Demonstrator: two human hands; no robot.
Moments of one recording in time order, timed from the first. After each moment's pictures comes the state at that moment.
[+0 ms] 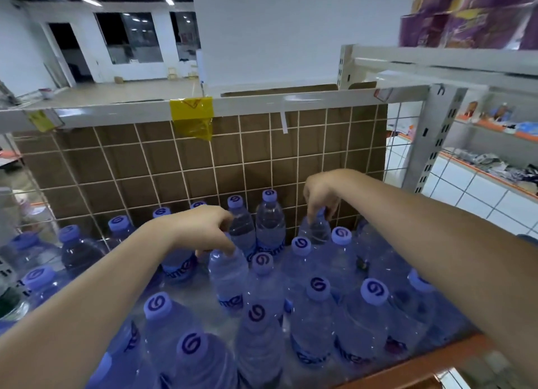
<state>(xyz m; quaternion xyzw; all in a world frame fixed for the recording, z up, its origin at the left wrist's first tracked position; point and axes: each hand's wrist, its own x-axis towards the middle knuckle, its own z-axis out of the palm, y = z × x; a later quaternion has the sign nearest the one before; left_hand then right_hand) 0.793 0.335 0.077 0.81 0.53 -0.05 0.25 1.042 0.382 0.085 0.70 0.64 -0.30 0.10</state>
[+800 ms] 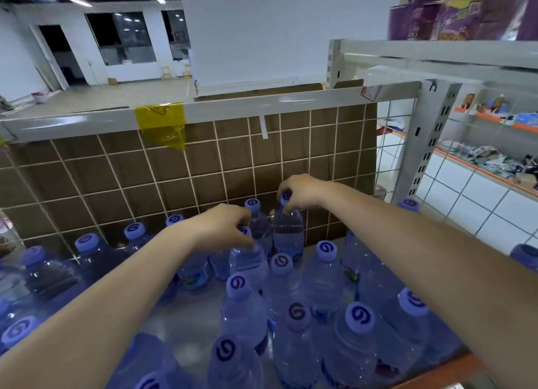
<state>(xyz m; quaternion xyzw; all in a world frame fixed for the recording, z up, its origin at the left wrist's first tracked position) 0.854 0.369 0.063 0.84 0.49 0.00 0.23 1.063 0.411 0.061 0.62 0.75 -0.21 -0.04</state>
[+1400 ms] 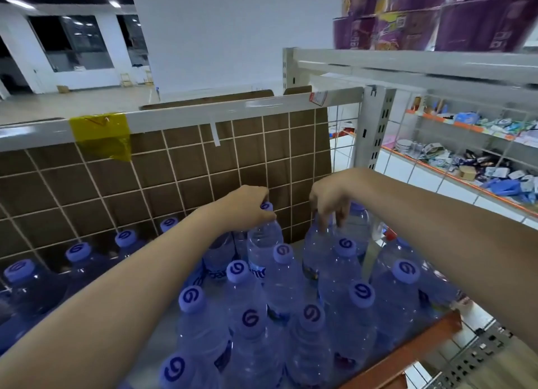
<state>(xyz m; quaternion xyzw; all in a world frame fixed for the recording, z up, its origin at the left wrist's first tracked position) 0.964 0.386 0.071 0.88 0.42 0.04 0.19 1.158 0.361 0.093 0.71 0.63 -0.27 0.15</state>
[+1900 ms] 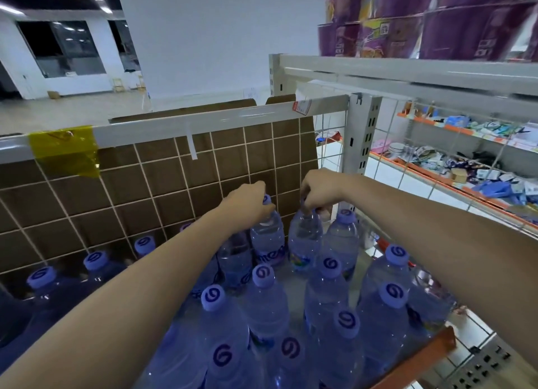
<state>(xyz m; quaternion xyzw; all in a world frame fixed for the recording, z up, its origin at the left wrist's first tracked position) 1.017 0.414 0.070 0.87 0.48 0.07 0.12 1.196 0.383 0.092 0.72 0.66 -0.20 -0.04</state>
